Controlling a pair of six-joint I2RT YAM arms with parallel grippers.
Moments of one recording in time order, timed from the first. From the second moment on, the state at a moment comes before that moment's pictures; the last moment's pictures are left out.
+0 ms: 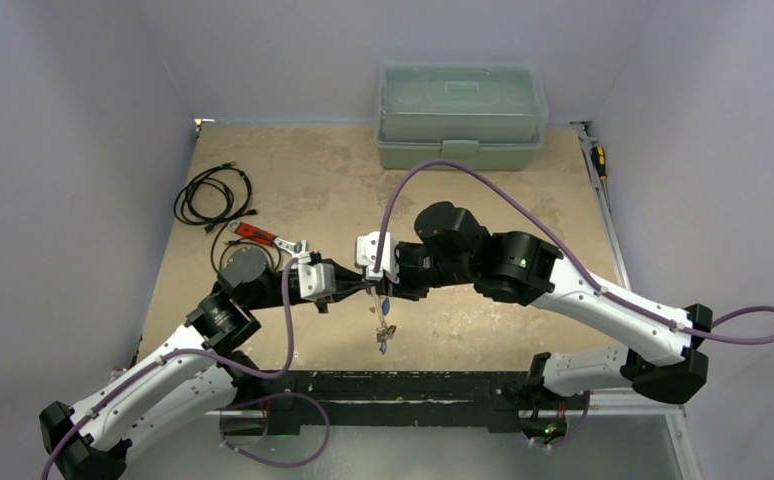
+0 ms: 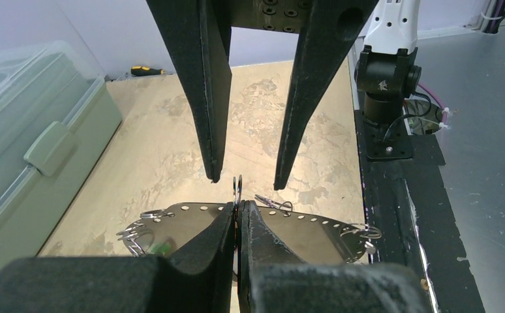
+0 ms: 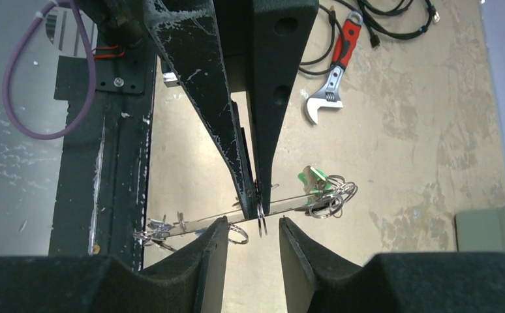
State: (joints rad) left arm -0.75 0.68 0.60 0.08 0.65 0.22; right arm 1.14 1.24 1.44 -0.77 -0.18 -0.44
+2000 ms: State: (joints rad) left arm -0.75 0.66 0.60 0.10 0.71 0.26; right arm 1.15 1.25 1.42 -0.74 -0.18 -0.50
